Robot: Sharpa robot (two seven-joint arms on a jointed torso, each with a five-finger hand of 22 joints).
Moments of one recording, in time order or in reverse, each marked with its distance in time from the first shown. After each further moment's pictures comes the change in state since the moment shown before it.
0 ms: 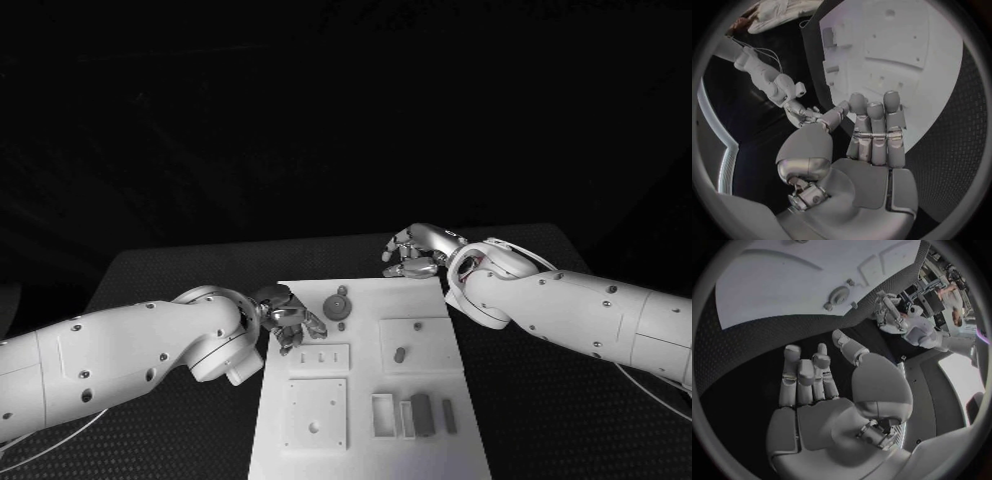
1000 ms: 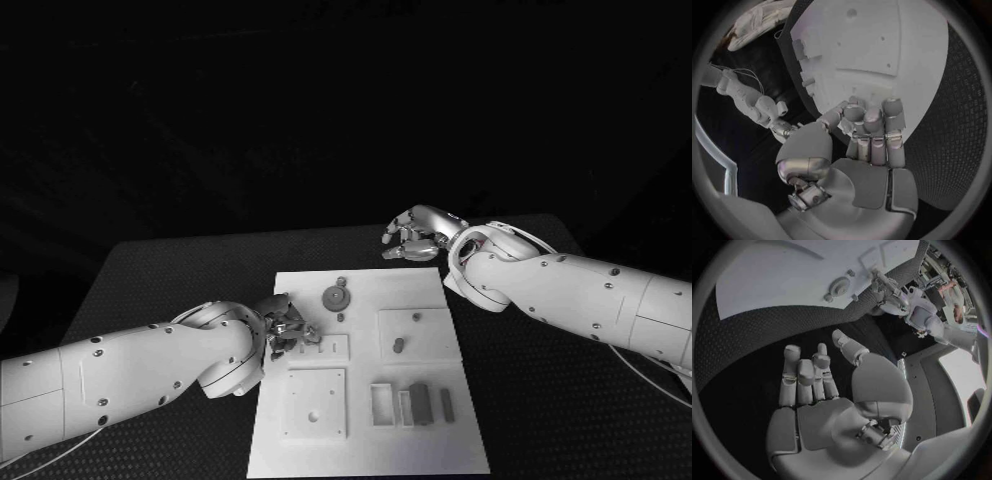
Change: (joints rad) left arm -0.075 0.025 0.000 -0.011 -0.190 -0.090 -0.101; left_hand -0.004 -0.004 0.006 -0.006 0.015 0.006 -0.016 -0.049 0.000 0.006 -0.020 0.180 0.088 0.016 -0.034 0.201 -0.075 -0.001 0.040 -0.030 0.174 0.000; right arm 0.010 0.006 0.013 -0.010 0.021 -0.003 0.010; right_hand 0.000 0.000 0.000 0.000 0.000 0.005 0.001 -0.004 0.000 0.000 0.000 0.000 -0.001 -0.001 0.004 0.000 0.000 -0.001 0.000 0.000 0.000 0.000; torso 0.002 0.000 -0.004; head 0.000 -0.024
